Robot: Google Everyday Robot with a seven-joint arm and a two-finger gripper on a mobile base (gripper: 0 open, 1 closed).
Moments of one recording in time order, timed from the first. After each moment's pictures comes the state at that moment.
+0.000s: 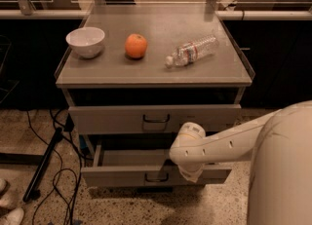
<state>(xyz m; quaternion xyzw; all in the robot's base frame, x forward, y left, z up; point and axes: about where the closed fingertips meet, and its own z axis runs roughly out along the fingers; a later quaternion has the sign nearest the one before) 0.495 -0.151 0.449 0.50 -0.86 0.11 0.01</state>
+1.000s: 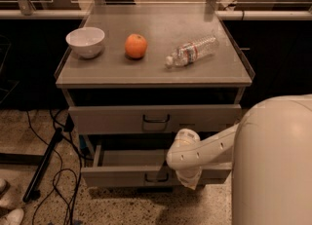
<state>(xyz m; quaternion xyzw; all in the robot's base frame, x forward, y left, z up) 0.482 -0.148 0.413 0.50 -0.86 0.10 0.04</state>
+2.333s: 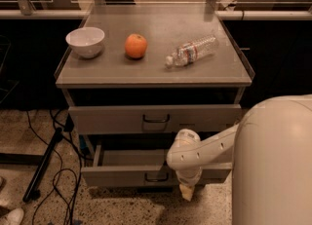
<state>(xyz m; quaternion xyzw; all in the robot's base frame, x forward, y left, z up) 0.482 -0.149 0.413 0.50 -0.86 0.10 0.05</state>
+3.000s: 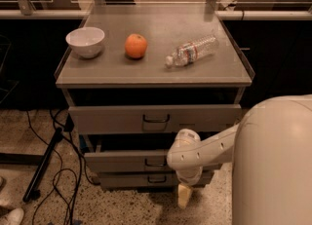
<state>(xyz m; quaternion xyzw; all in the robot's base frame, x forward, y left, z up) 0.482 -0.149 0.413 0.50 -0.86 0.10 0.05</state>
